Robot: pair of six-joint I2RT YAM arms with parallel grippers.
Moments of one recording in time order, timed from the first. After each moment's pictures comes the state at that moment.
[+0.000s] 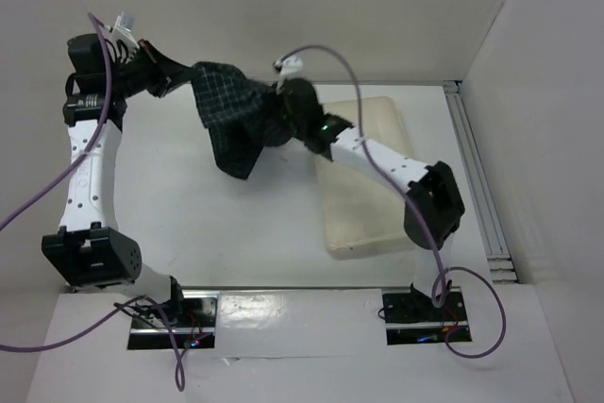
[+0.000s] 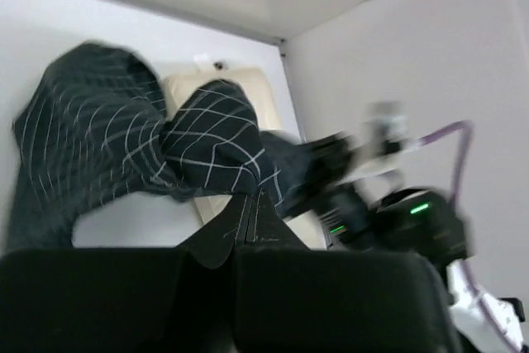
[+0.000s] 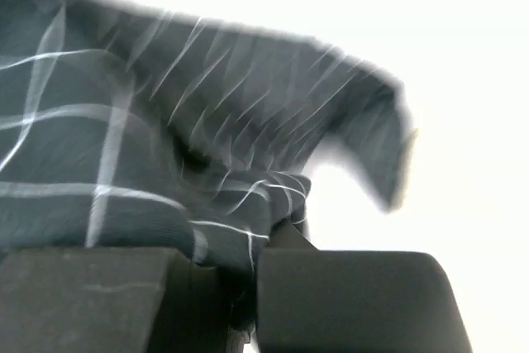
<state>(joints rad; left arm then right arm) 0.16 1.45 1.62 -0.48 0.77 -0.69 0.81 1.92 1.59 -0.04 0.34 0.20</state>
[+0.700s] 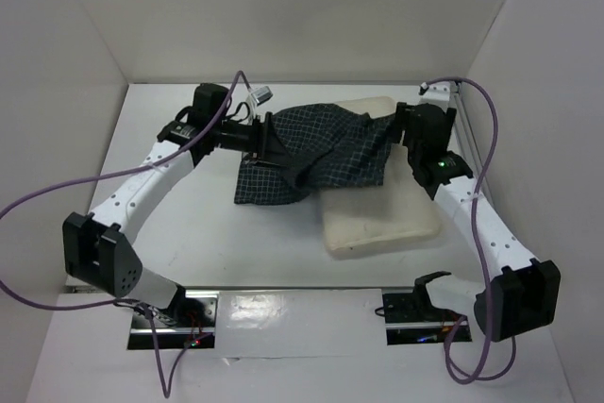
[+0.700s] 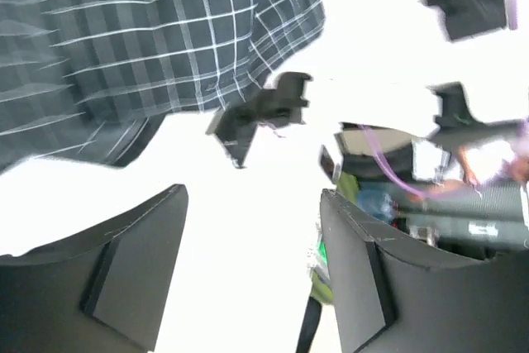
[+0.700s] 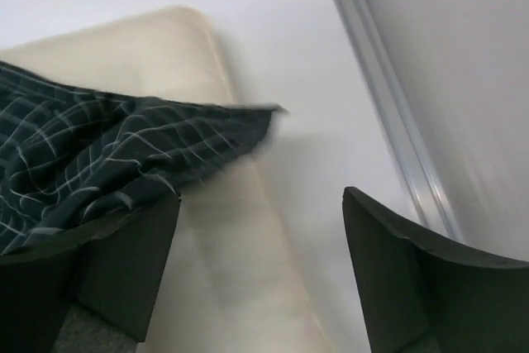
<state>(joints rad) -0.37 1.44 1.34 -0.47 1.06 -0.58 0.29 1.16 1.02 -0.19 0.51 0.09</state>
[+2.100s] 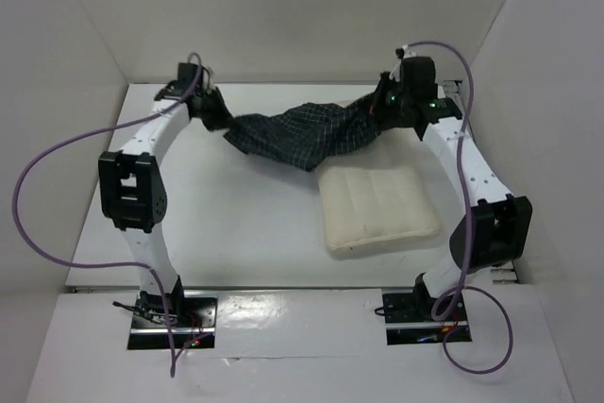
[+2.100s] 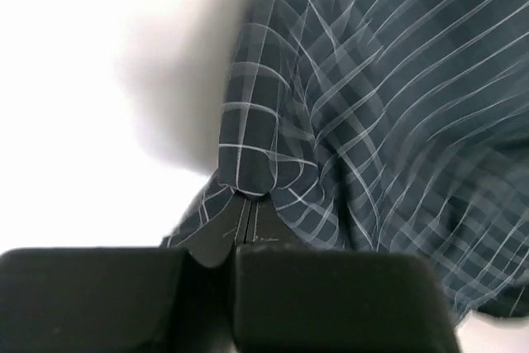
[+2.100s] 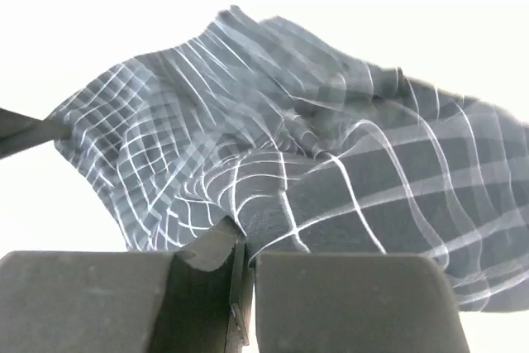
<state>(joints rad) -0.11 1.94 1.57 -0.62 0.30 -0.55 0.19 1.56 1.41 -0.49 -0.16 0.43</state>
